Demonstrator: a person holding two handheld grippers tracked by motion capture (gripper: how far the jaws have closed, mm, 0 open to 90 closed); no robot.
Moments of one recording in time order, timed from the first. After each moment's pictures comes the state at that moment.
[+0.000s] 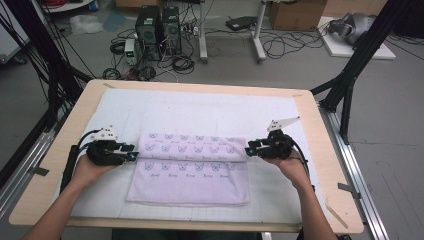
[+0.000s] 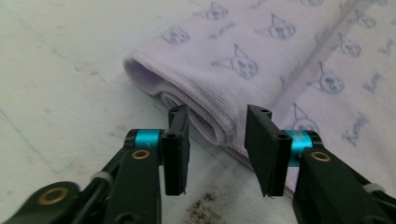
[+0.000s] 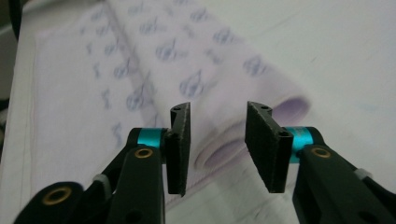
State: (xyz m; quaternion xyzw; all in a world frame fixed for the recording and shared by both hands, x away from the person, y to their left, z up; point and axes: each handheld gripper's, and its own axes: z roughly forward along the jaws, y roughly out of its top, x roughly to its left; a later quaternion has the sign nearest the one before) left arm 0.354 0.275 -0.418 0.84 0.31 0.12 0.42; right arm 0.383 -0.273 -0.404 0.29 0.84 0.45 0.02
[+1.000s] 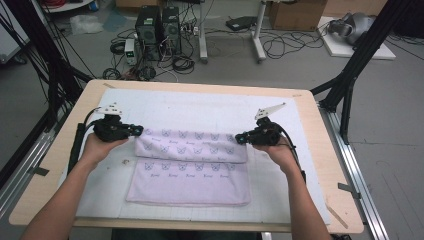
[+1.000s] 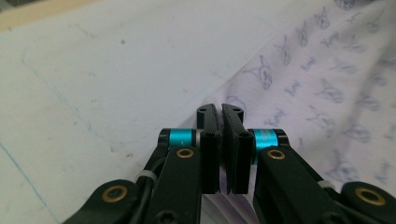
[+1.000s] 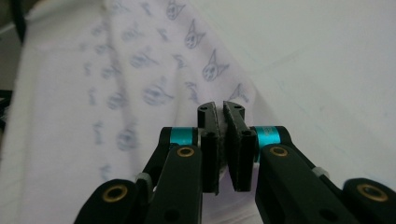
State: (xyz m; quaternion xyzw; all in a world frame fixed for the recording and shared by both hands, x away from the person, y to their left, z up) left arm 0.386 0.268 -0.389 0.81 0.32 0.11 0.48; right arm 0.407 -0.244 -0.388 0.24 0.86 0.45 -0.01
